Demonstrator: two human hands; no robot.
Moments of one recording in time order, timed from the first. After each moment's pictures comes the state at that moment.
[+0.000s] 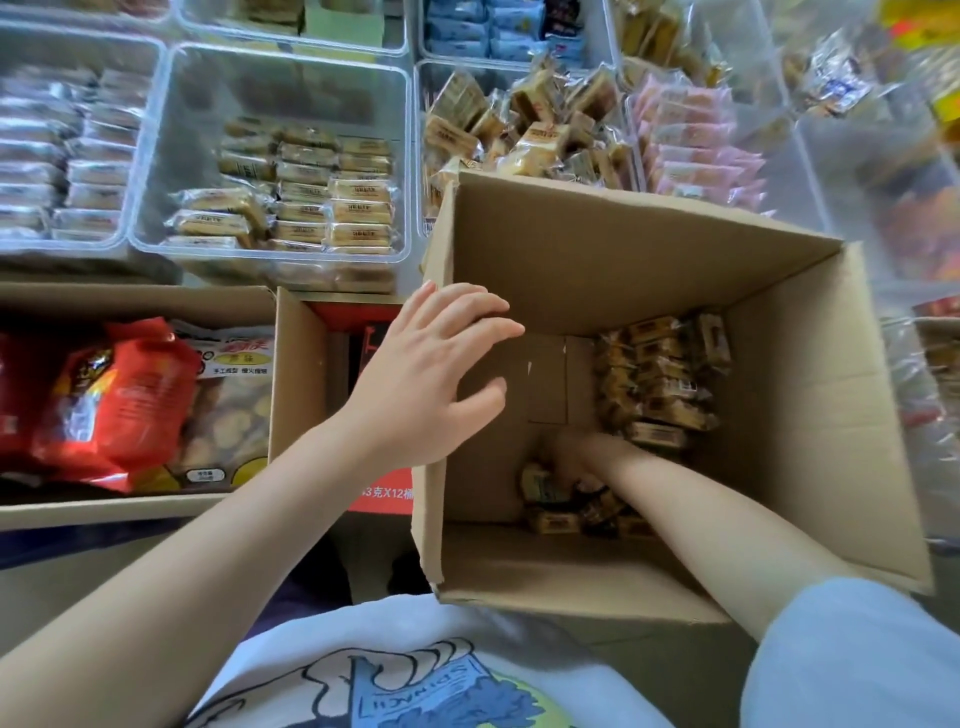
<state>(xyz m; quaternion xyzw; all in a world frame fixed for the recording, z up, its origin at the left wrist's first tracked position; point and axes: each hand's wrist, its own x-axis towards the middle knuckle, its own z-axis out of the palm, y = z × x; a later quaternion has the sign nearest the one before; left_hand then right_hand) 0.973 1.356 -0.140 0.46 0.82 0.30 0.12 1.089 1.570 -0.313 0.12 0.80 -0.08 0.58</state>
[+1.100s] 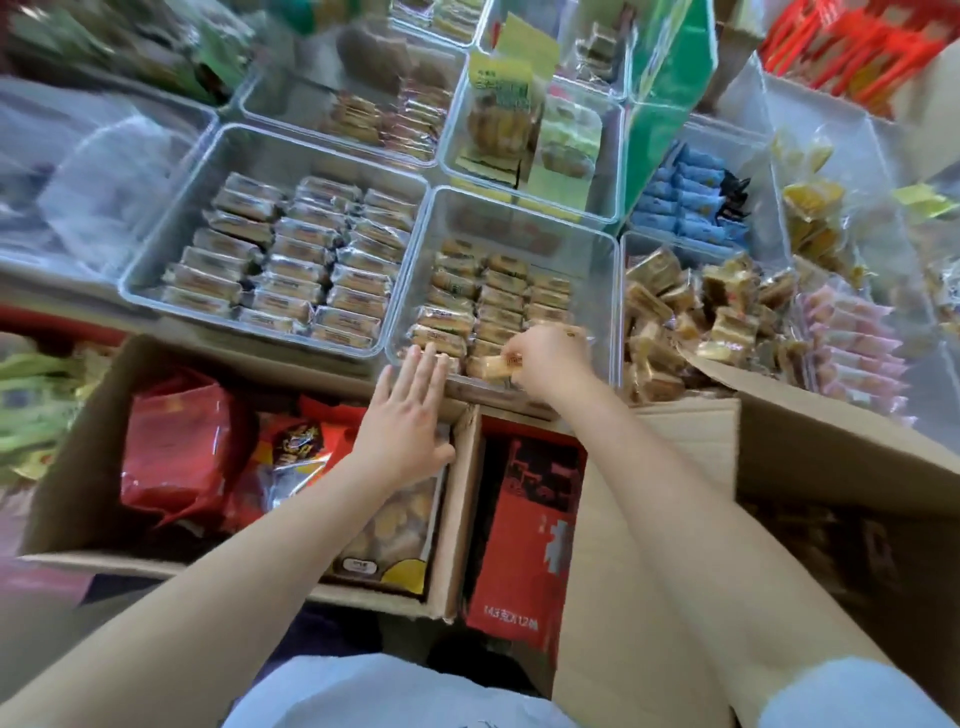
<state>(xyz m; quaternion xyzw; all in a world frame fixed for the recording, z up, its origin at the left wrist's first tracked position) 0.777 1.184 -0.256 0.30 0.94 0.06 0.16 0.759 1.380 -0.175 0.09 0.97 -0.03 0.24</state>
